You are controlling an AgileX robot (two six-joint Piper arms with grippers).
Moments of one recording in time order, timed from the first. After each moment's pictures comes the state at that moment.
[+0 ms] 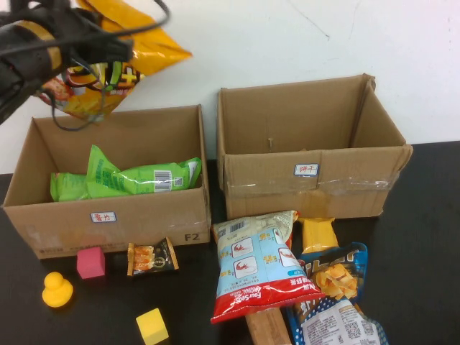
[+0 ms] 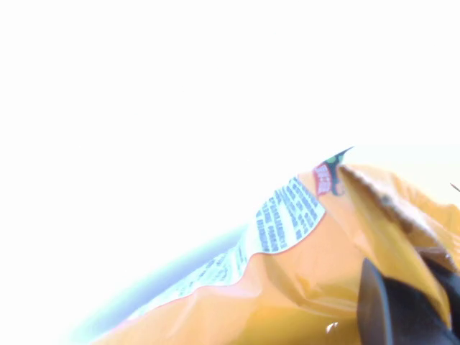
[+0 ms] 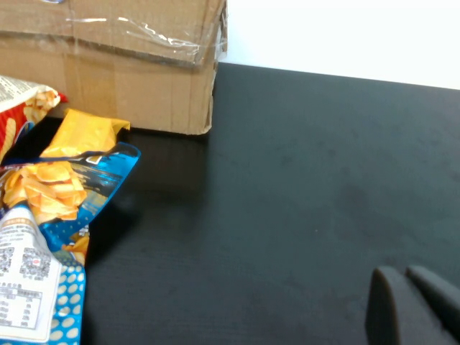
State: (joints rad) right arm 0.08 -0.01 0.02 -0.10 0.42 -0.03; left arm -0.22 1.55 -1.31 0.77 0.08 -0.67
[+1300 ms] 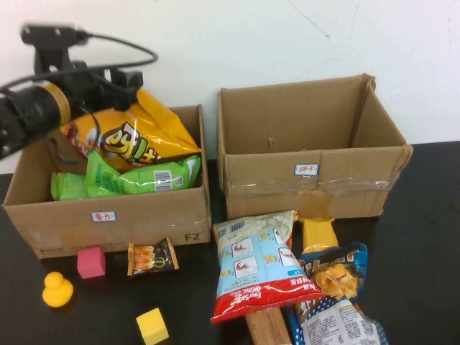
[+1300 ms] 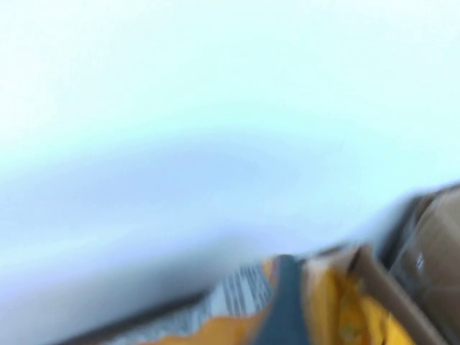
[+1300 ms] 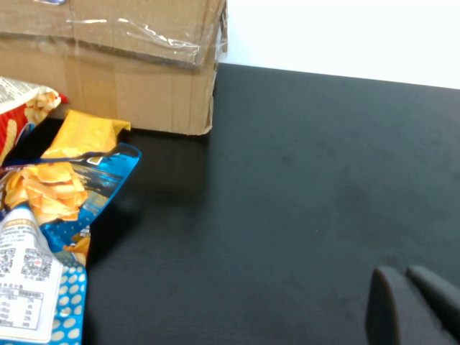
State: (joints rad) right arm 0.08 -0.01 0.02 -0.10 0.42 -0.02; left arm -0.03 1.87 -1.31 1.10 -0.41 -1.11
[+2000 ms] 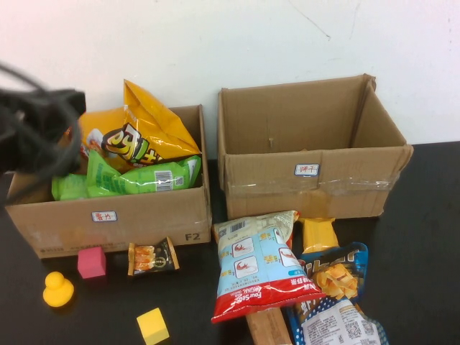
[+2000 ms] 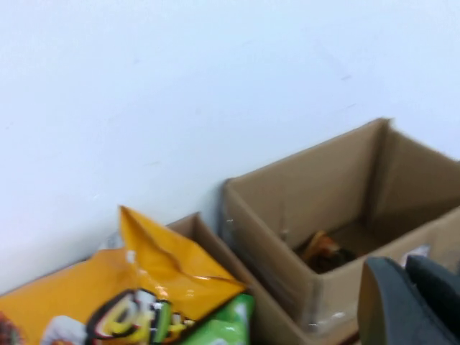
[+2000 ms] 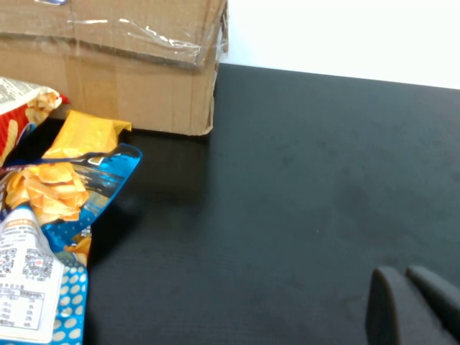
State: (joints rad) right arm 0.08 -0.01 0.02 -0.10 0.42 -0.02; left arm 0.00 1.06 -0.85 1.78 -0.51 -1.75
